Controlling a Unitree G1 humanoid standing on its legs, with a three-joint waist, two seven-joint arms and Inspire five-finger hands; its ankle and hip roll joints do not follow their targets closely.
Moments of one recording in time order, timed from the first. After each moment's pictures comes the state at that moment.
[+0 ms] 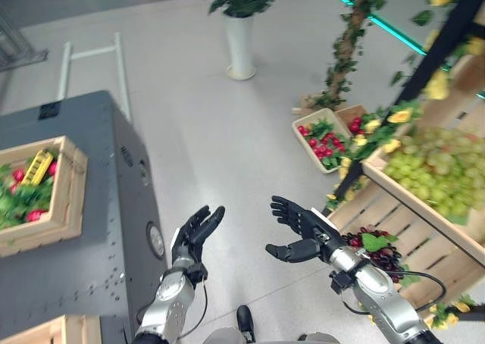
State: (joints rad) left arm 0.03 0.34 -0.22 0.33 -0.65 -0.10 0.21; right arm 0.03 -0.40 0.38 0.01 0.36 -0.09 0.22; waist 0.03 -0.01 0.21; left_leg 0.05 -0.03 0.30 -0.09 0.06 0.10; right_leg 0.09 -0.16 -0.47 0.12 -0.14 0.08
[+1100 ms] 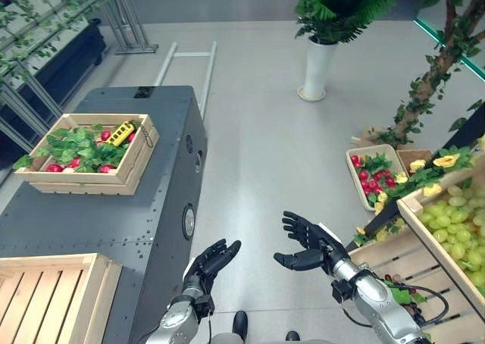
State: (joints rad) left arm 0.15 0.29 -0.31 0.33 -0.63 0.01 0.14; right arm 0.10 -0.42 0.35 0.17 0.37 -0.04 0.17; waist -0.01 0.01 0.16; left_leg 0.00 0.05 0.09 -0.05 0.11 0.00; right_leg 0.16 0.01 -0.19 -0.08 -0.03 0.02
